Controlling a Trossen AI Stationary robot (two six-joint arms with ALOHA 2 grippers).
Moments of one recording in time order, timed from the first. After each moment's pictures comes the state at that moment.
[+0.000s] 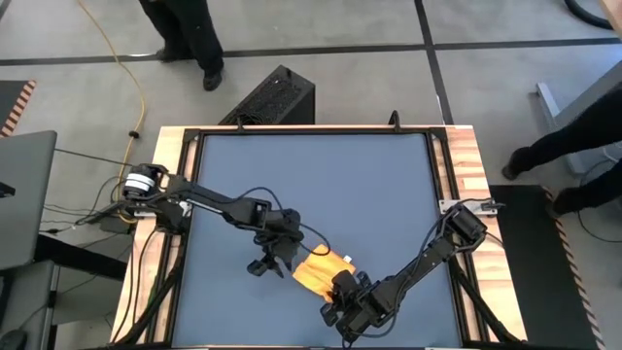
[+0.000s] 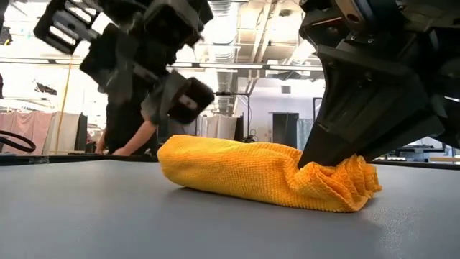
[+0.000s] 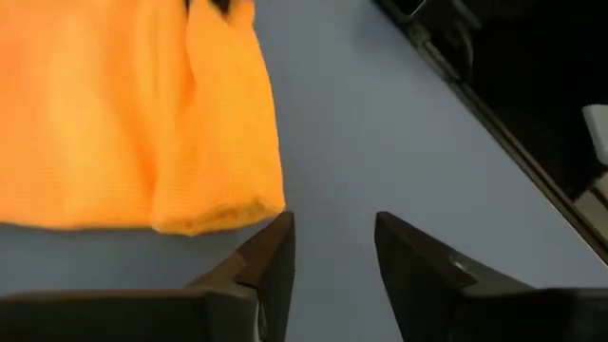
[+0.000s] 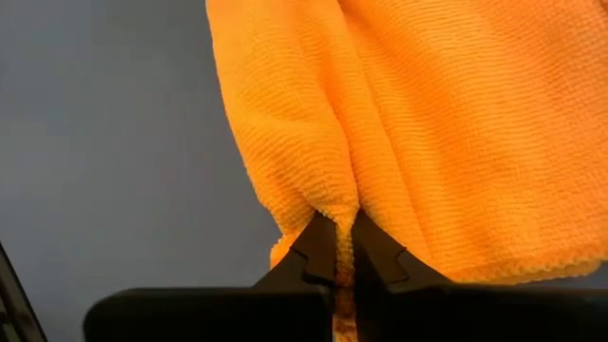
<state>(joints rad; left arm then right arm) -0.12 1.71 0.96 -0.17 0.63 0.27 0.69 2.08 1.40 -0.49 0.57 1.55</state>
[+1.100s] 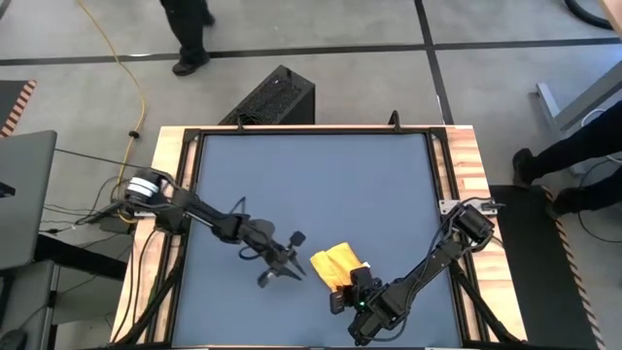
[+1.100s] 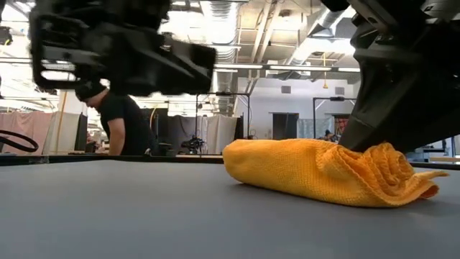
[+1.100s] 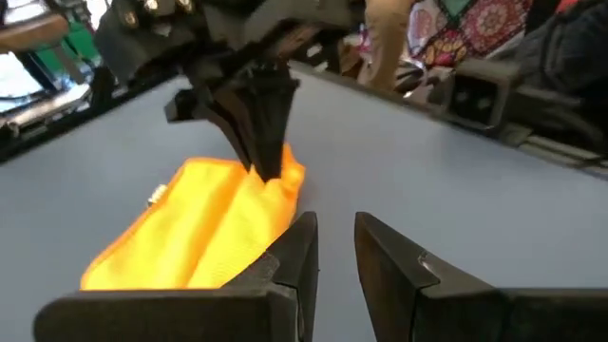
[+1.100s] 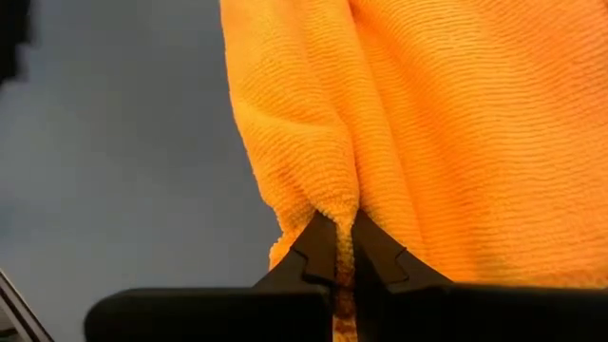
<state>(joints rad) -0.23 1.75 0.64 0.80 0.34 0.34 0.75 2.03 1.34 -0.56 0.69 2.01</state>
